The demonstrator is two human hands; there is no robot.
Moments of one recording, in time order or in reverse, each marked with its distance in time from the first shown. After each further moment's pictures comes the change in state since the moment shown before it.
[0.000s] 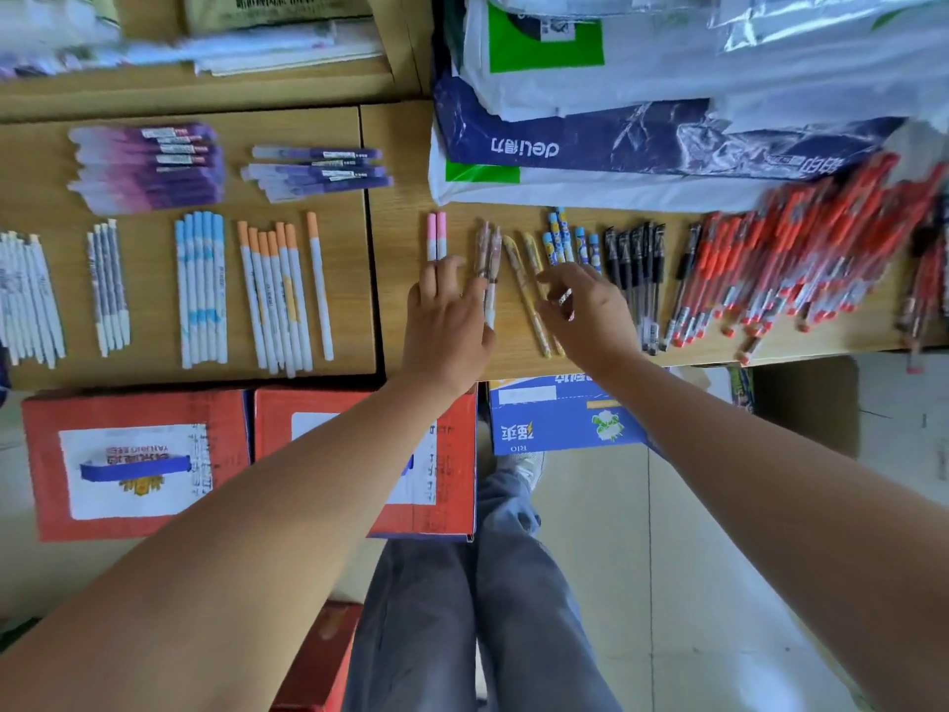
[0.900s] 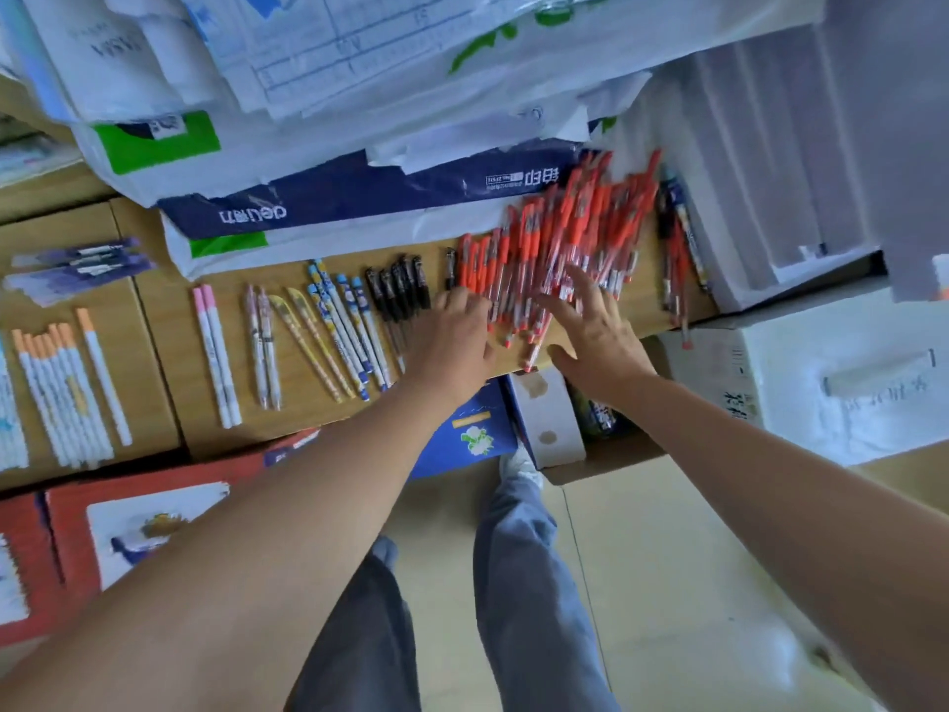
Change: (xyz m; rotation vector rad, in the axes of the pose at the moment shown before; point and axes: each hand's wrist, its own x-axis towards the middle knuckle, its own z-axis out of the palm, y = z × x) left_hand 0.056 0.235 0.037 0.059 -0.224 0.233; right_hand -0.056 0.197 -0.165 -0.369 -0.164 0.081
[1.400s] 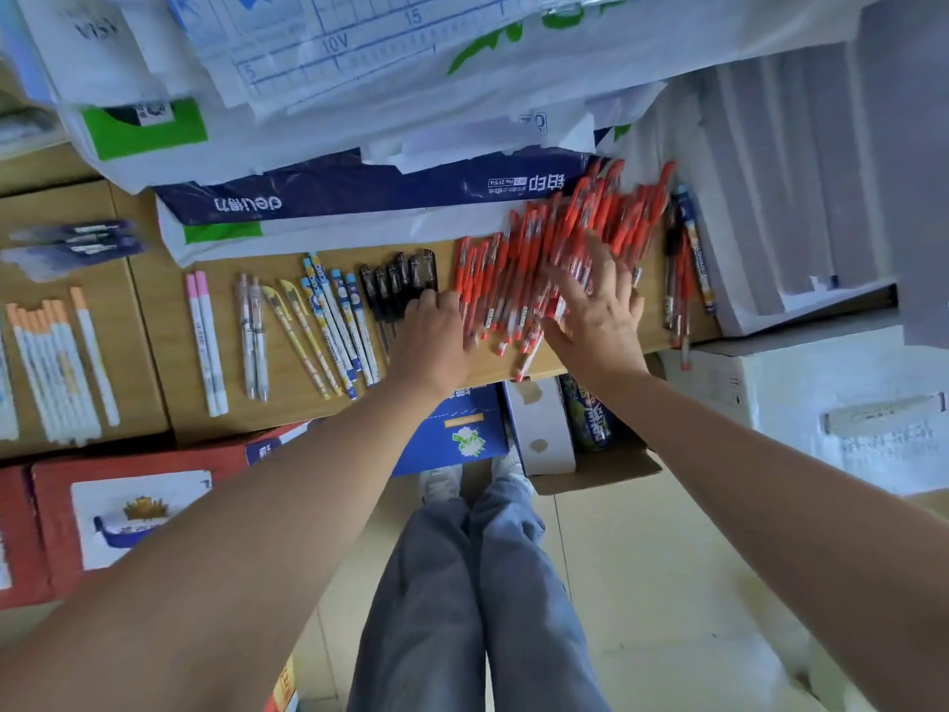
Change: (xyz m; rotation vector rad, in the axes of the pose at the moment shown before) left_hand 0.014 0.002 0.004 -0.137 -0.018 -0.216; right_hand 0.027 0.010 -0.009 0.047 0.181 0.038
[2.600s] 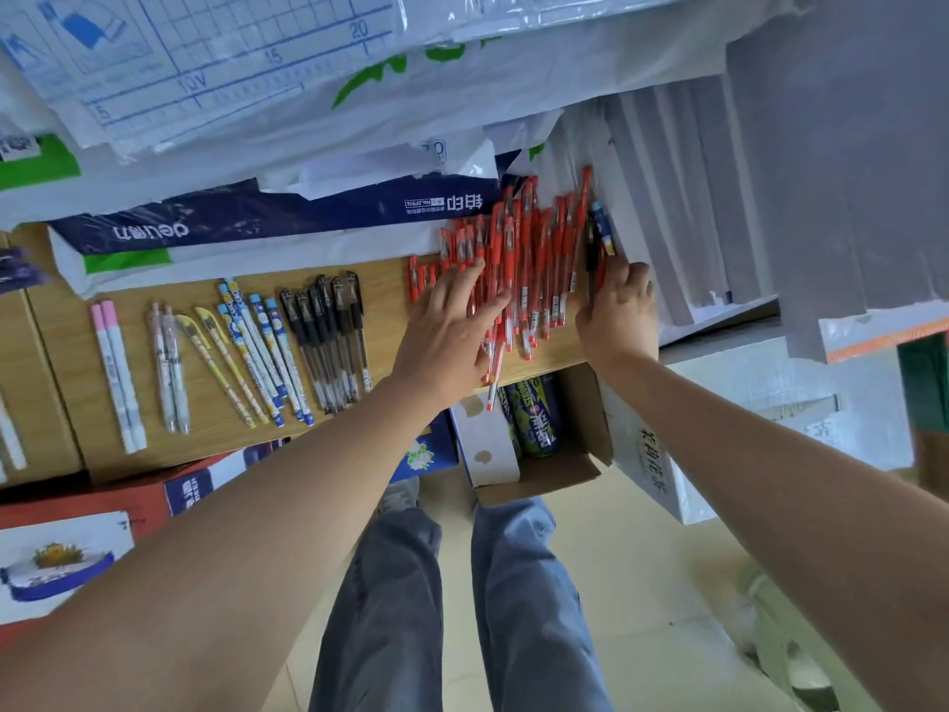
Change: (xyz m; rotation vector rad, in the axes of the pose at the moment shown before) left_hand 0.027 0.071 0.013 0.169 0.042 0.336; right_hand 0.018 0.077 -0.033 0.027 0.085 0.393
